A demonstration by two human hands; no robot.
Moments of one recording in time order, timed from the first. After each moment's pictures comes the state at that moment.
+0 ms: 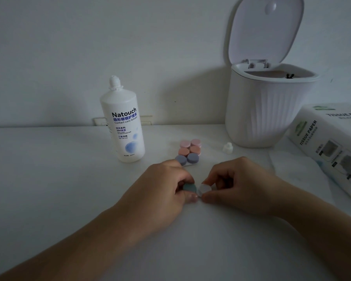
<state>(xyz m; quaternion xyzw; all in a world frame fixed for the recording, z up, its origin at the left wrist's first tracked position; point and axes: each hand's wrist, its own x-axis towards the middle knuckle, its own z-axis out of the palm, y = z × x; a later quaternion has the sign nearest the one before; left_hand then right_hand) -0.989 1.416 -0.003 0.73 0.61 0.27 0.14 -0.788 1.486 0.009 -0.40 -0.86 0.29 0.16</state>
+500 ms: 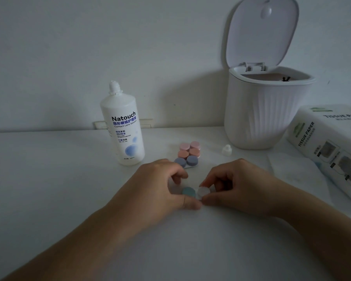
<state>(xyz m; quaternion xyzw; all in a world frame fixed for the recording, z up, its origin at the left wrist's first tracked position) -1.001 1.415 0.001 0.71 0.62 0.29 0.18 -0.786 1.486 0.011 -0.37 -0.87 0.30 0.15</state>
